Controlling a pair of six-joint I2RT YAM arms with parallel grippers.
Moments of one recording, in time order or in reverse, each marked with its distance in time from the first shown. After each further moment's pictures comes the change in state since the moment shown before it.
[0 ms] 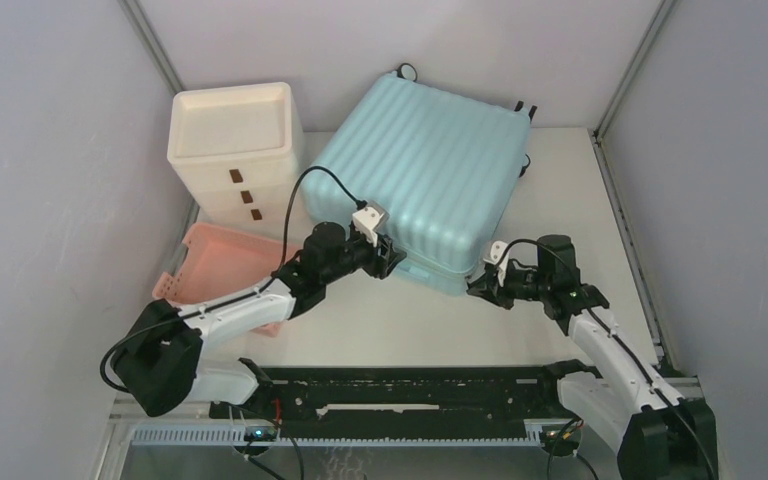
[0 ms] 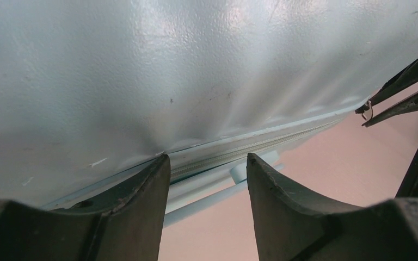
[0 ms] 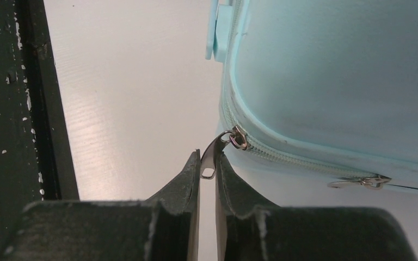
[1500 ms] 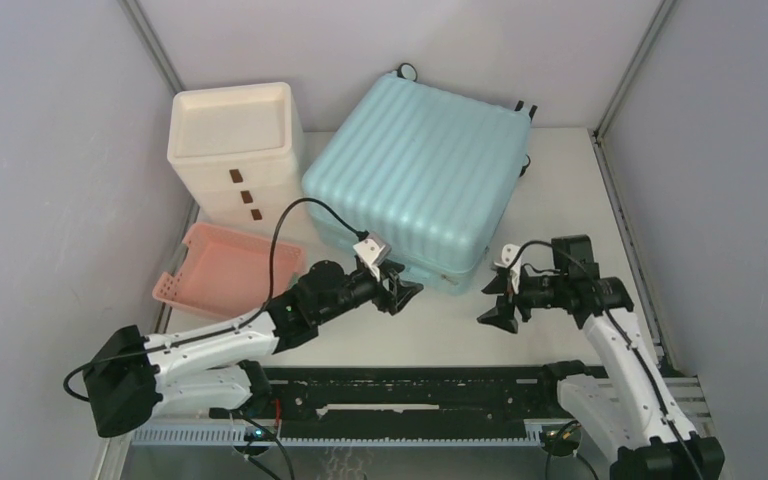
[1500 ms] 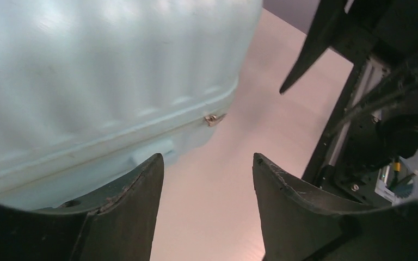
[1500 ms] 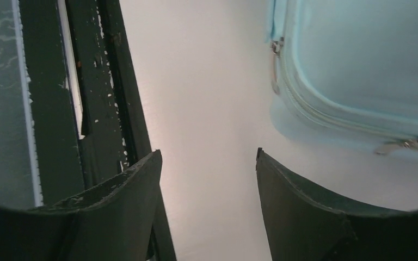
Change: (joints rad) left arm -0.244 -0.229 -0.100 0.008 -0.146 -0.124; right arm -0.035 -0.101 0.172 -0.512 -0.048 -0.142
